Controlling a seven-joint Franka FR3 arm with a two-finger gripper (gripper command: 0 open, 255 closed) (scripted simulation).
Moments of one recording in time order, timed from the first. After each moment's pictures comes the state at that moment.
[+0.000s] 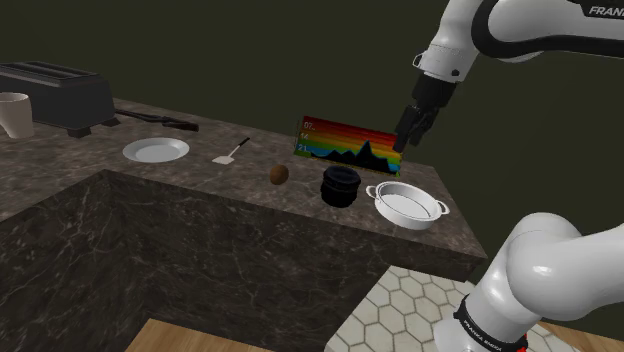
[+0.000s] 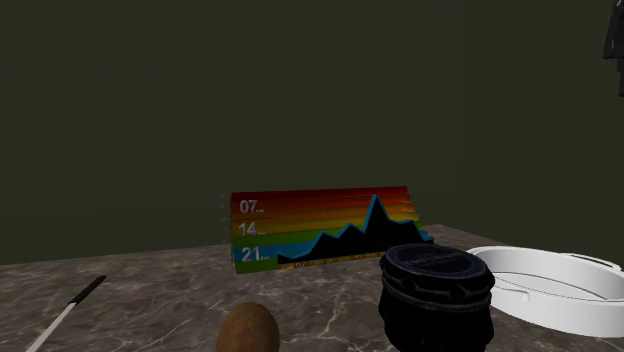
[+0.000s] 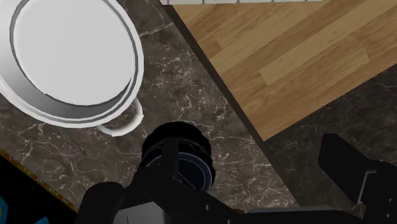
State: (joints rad) arm 0.01 -0.81 -0.04 -2.42 0.00 1.68 0.01
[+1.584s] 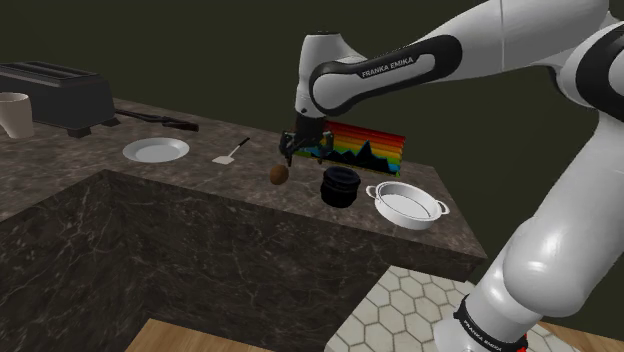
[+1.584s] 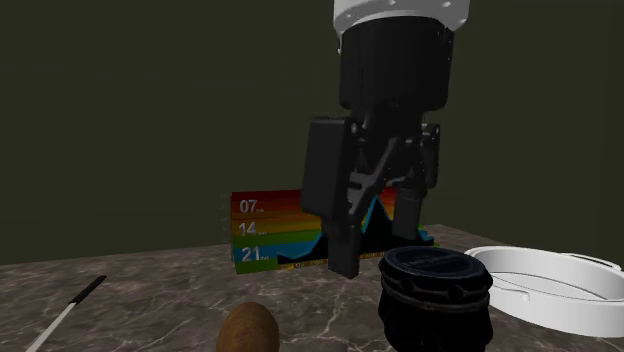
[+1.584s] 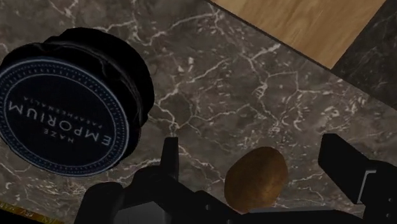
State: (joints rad) arm -0.07 0.01 0.23 -2.04 -0.13 2.09 0.73
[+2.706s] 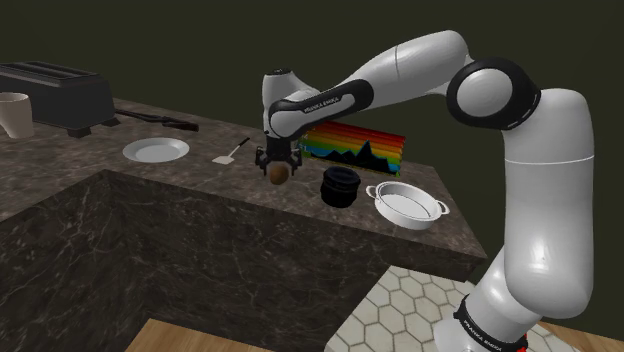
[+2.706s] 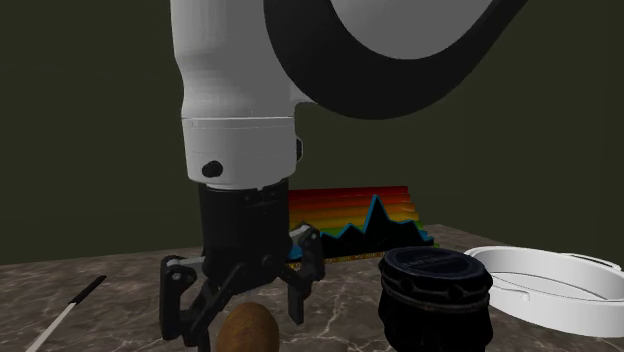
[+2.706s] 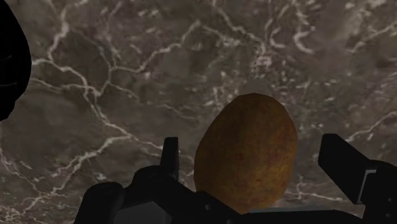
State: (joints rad) arm -0.03 0.48 0.17 -1.65 -0.29 2.12 1.02
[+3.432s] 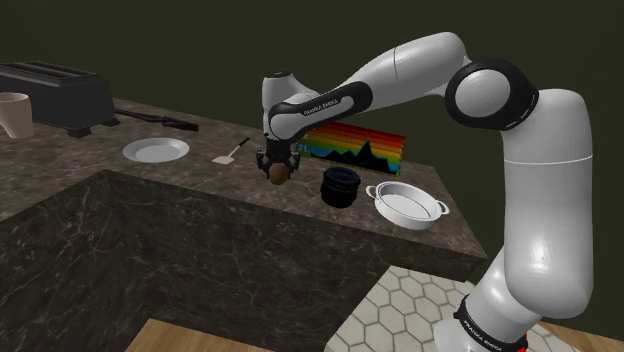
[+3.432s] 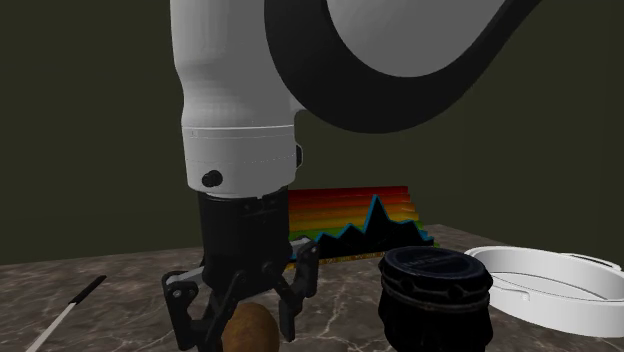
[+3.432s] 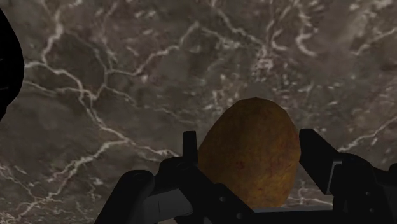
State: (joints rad) arm -0.03 0.49 0.17 -1.65 -0.29 2.13 1.03
